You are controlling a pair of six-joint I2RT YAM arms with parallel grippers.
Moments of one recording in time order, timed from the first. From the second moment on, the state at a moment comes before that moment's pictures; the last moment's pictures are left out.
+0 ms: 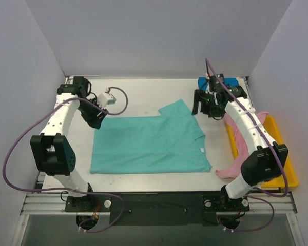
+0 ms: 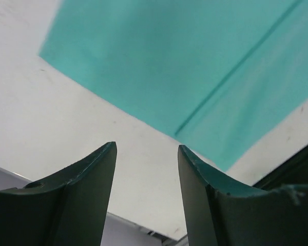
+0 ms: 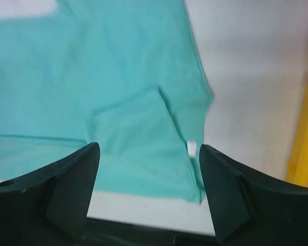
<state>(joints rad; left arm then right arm) -0.06 1.63 1.46 -1.24 0.23 0.90 0.23 1.50 1.36 -0.99 -0.01 0.36</state>
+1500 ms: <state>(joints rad) 0.11 2.47 2.21 -1.29 0.43 0.84 0.23 2.59 2.34 -0.81 -0.15 0.18</state>
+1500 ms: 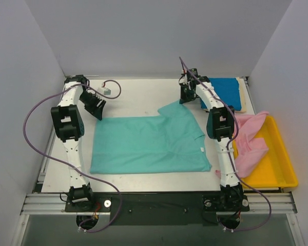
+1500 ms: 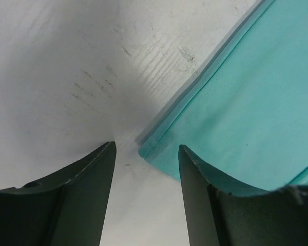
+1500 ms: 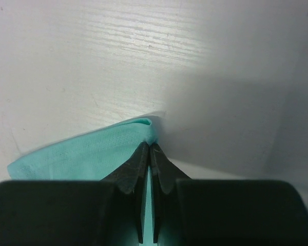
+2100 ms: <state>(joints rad) 0.10 2.40 2.11 -1.32 0.48 0.99 0.22 2.33 2.07 -0.78 -0.23 0.19</state>
